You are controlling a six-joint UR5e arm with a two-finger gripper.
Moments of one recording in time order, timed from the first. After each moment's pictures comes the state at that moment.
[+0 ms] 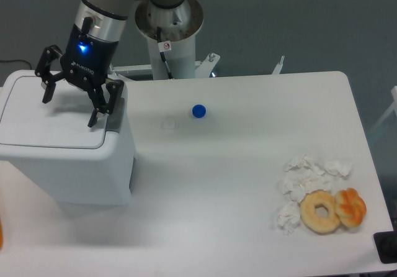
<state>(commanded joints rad) 2.22 -1.55 -1.77 -0.91 1.03 0.44</state>
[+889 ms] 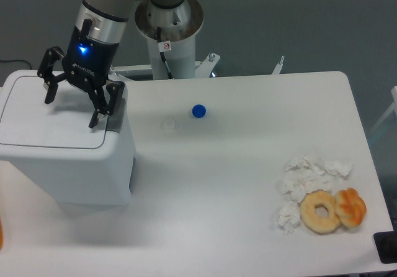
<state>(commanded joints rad) 2.22 -1.55 -1.78 -0.91 1.03 0.47</state>
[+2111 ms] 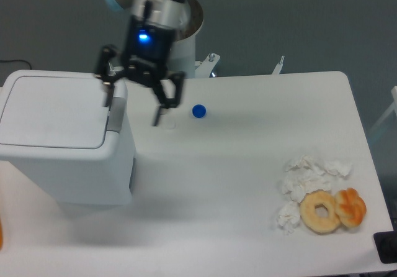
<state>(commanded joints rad) 2.60 -1.54 -1.71 -0.91 1.03 0.83</state>
